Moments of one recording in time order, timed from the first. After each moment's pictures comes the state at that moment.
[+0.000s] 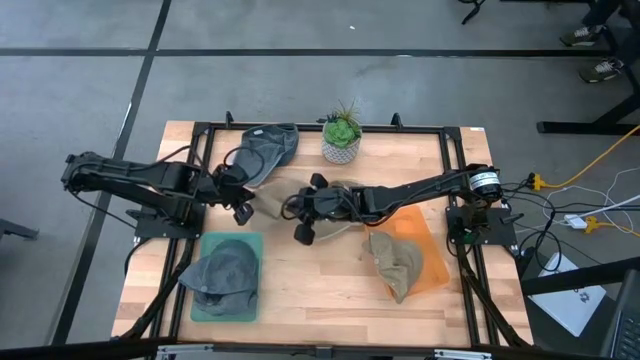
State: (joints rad) left arm -0.10 0.90 0.84 -0.87 -0.35 -0.67; right arm 0.11 1.86 1.41 0.02 0.29 0.18
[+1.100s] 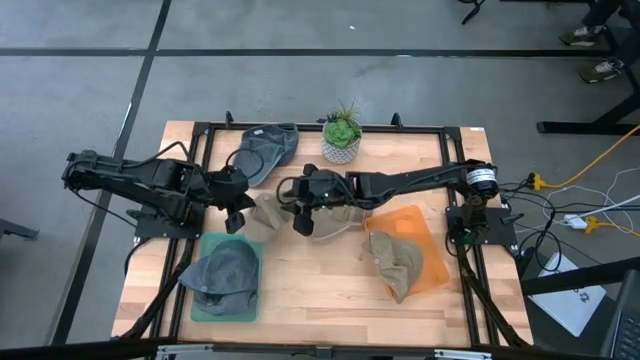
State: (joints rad) left arm -0.14 0.89 0.92 -0.86 -0.21 -0.47; right arm 0.02 1.88 1.52 -0.07 0.09 0.10
